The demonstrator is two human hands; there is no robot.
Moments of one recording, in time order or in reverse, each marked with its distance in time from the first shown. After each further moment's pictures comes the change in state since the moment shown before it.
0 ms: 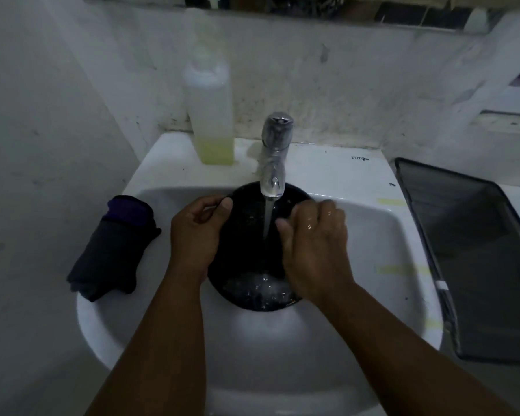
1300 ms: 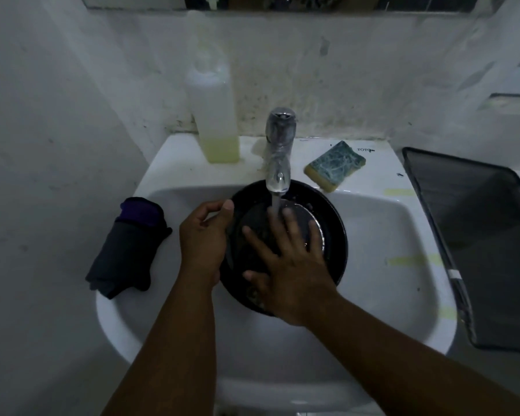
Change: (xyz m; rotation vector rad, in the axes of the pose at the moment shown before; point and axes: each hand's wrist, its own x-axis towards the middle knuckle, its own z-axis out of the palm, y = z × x) left_hand -0.006 -0.002 0.000 -0.005 0.110 -0.132; right_hand -0.042 -0.008 0.033 -0.232 -0.430 -0.276
